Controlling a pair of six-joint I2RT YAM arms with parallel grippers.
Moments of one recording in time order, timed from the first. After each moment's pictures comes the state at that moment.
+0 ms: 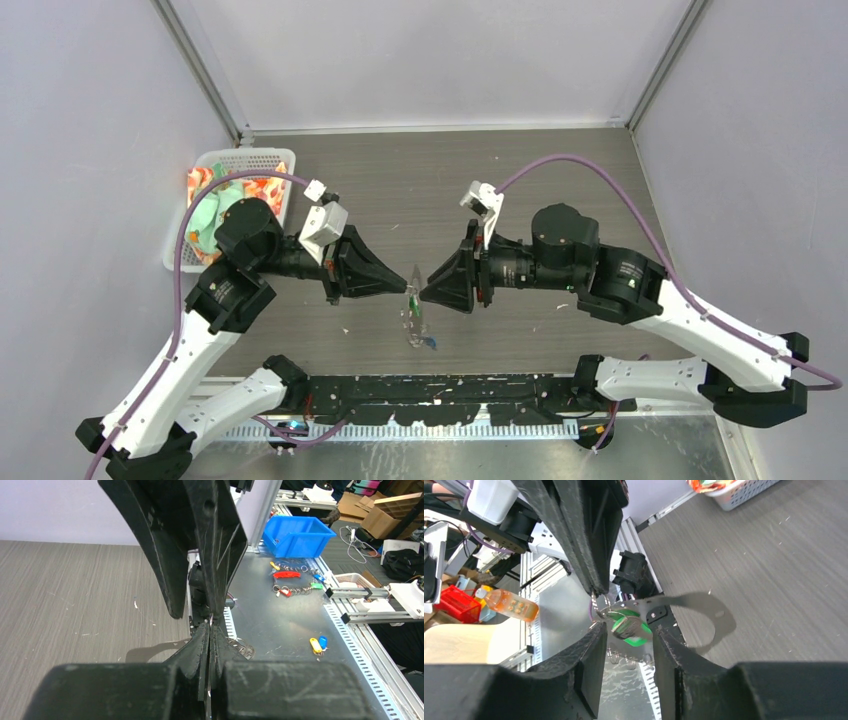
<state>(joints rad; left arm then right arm) -0.63 0.82 1.15 -0.28 1.07 -0.16 1.12 1.03 1.33 -0.52 -0.26 0.47</state>
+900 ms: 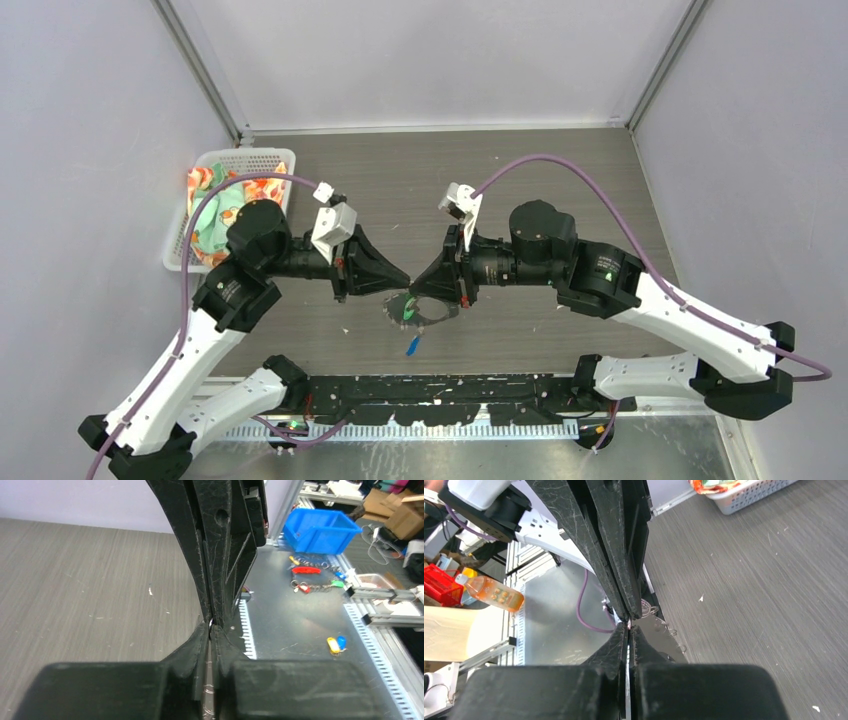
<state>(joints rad) -0.63 0.82 1.11 -0.31 1.00 -0.11 1.12 1.09 1.35 -0.48 -0.29 0.37</state>
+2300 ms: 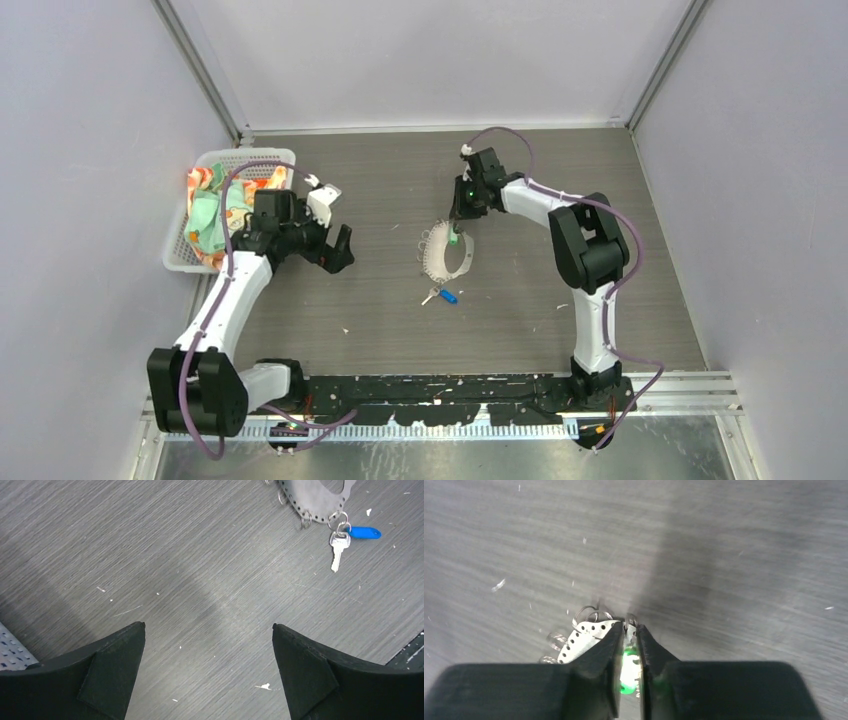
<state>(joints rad) -0.06 1.16 0.91 -0.61 0.51 0.37 0.44 2.07 1.44 -0.27 -0.20 0.39</state>
